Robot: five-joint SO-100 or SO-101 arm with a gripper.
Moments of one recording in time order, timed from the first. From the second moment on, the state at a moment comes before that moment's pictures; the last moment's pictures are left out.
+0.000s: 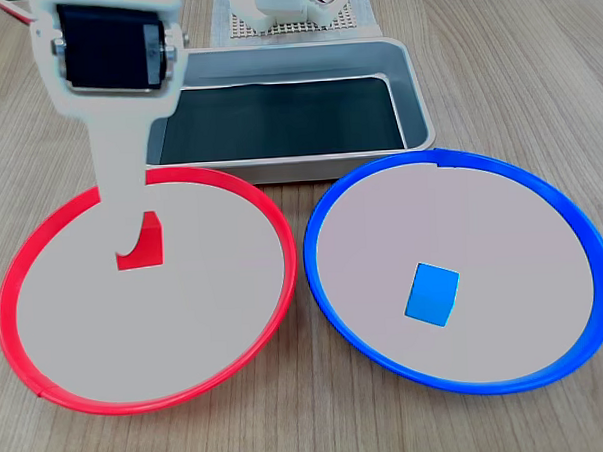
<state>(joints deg) 17.4 60.7 62.1 60.7 -37.5</state>
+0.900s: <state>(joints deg) 1.9 162.6 157.8 33.8 6.3</state>
